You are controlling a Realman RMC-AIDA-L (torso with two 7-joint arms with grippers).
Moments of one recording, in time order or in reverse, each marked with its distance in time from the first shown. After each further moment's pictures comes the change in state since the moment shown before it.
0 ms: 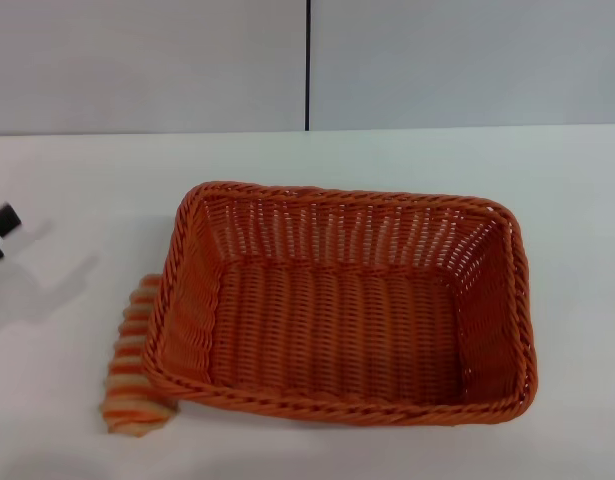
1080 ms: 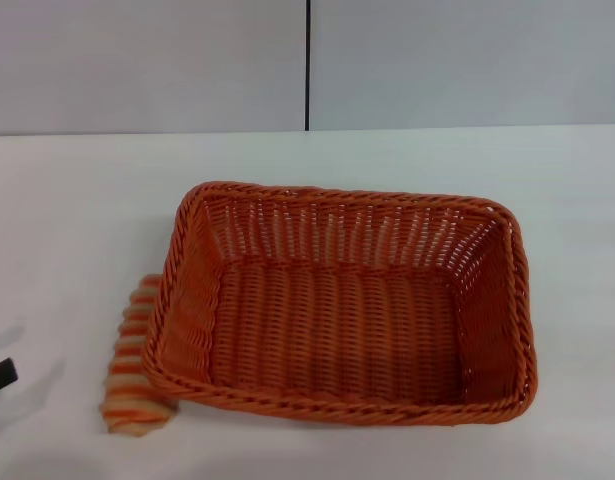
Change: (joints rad) left arm 0.089 0.057 -0.015 0.019 0.303 -0.013 -0.100; right arm 0.143 -0.060 -0.011 0.030 -0.067 -0.092 0.105
